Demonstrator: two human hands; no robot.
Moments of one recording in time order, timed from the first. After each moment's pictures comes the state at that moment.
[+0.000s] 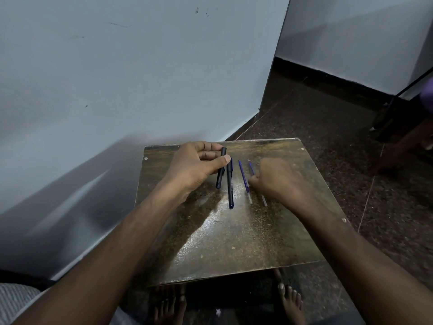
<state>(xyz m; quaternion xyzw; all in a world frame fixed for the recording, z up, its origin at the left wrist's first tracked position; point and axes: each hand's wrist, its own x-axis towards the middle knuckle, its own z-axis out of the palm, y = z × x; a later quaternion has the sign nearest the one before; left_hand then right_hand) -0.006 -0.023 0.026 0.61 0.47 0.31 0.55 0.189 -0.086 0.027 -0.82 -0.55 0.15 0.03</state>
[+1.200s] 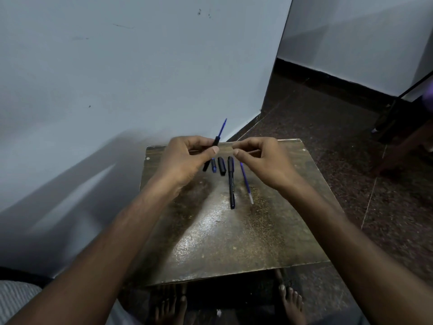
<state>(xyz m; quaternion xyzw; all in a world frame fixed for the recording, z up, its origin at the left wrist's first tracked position) -0.018 -0.015 0.033 0.63 0.48 0.36 0.49 0.188 -0.076 0.036 -0.68 -0.58 0.25 0.36</state>
